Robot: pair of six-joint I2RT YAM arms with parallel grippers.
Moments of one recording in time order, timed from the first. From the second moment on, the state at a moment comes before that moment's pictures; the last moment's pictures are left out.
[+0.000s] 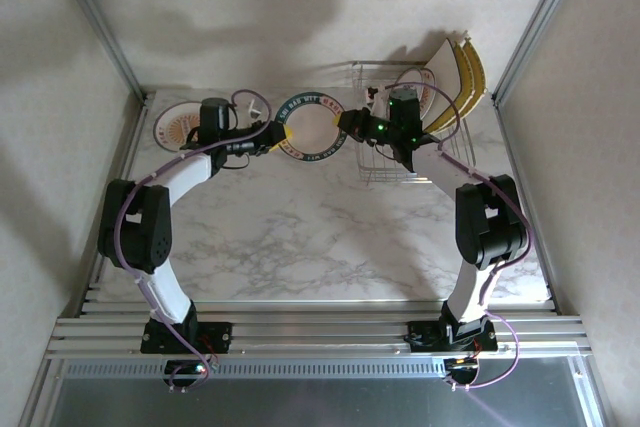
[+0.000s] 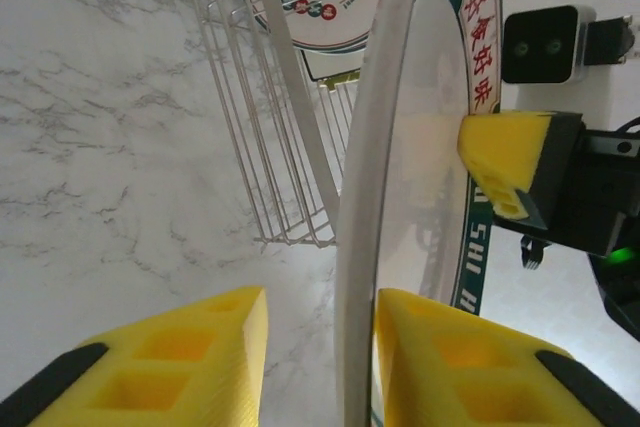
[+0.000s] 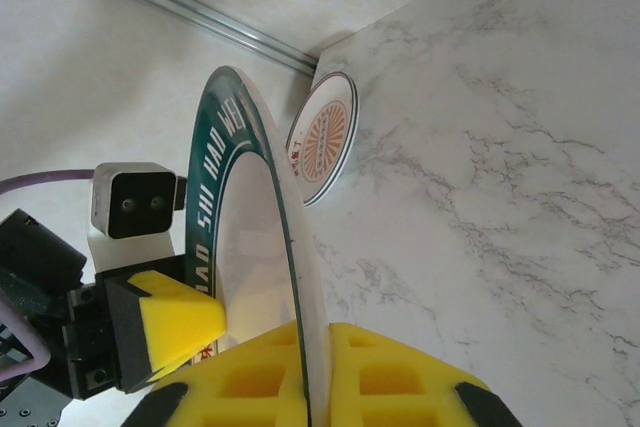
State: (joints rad) left arm -0.16 1.79 1.20 0.11 0.91 -0.73; right arm 0.35 1.83 1.31 0.17 -0.71 0.82
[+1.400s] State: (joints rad) left arm 0.13 1.63 0.92 0.29 0.61 -0.93; right arm 0.29 1.47 1.55 -0.85 0.00 0.34
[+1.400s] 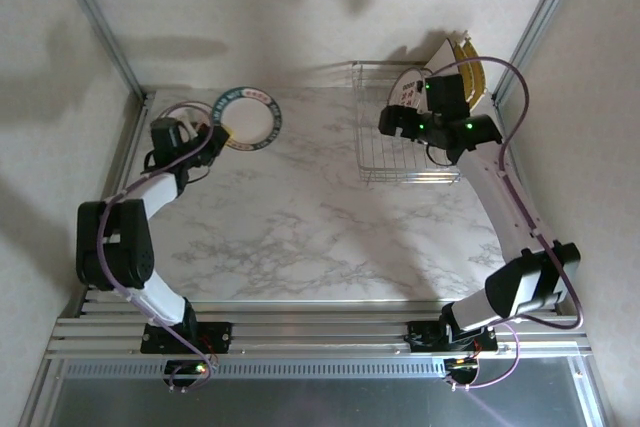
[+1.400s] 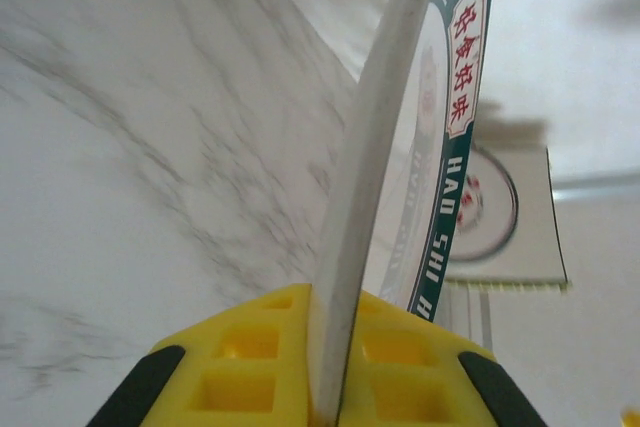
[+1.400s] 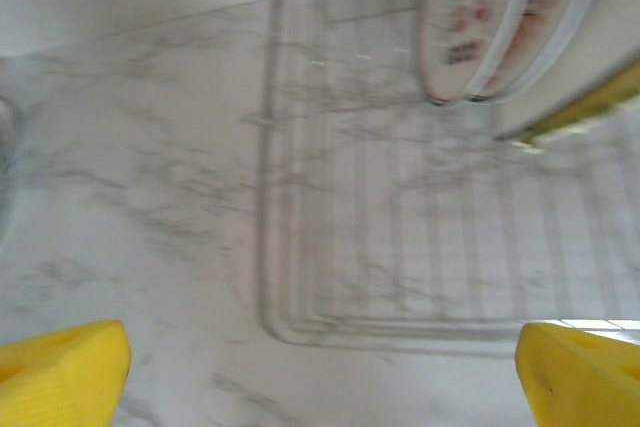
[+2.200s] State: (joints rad) left arm 0.35 1.79 0.93 0.36 0.36 -0.99; right arm 0.23 1.52 1.56 -1.08 0.19 0.20
